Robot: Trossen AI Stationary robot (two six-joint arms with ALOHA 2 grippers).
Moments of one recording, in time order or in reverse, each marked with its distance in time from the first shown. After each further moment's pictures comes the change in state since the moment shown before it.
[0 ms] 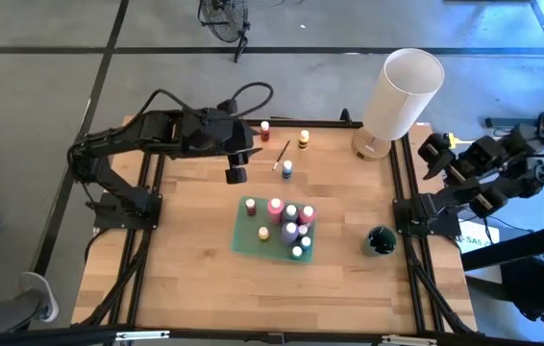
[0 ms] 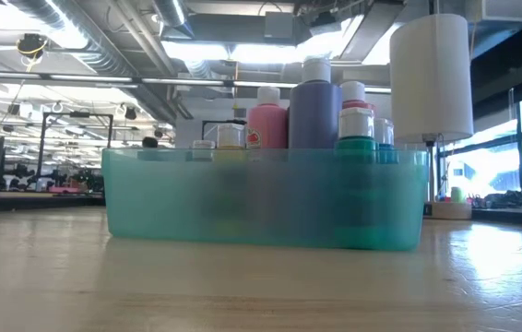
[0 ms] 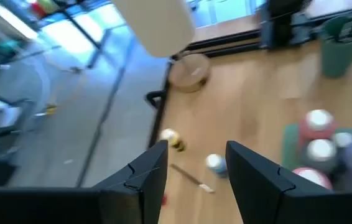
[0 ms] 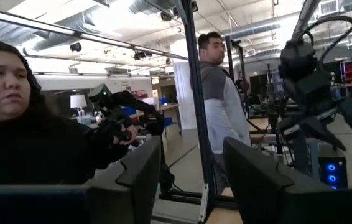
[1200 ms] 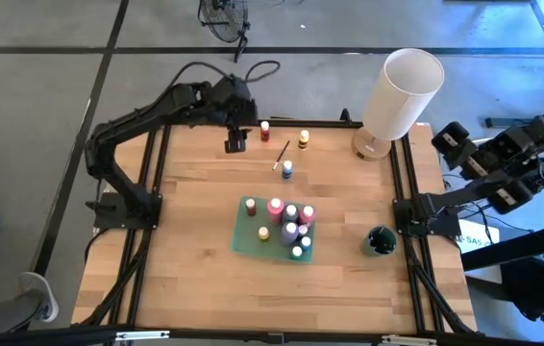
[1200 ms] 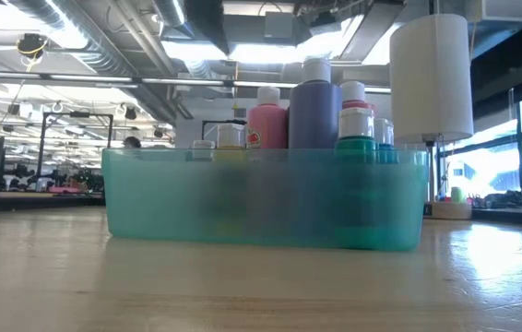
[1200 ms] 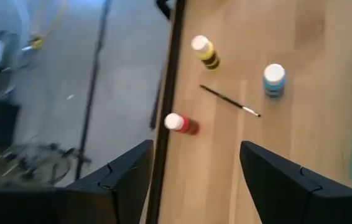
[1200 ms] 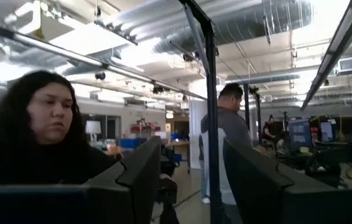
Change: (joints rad) left arm 0.364 0.089 -0.082 -0.099 0.177 0.212; right arm 0.000 0.053 0.078 0.180 -0.063 -0.018
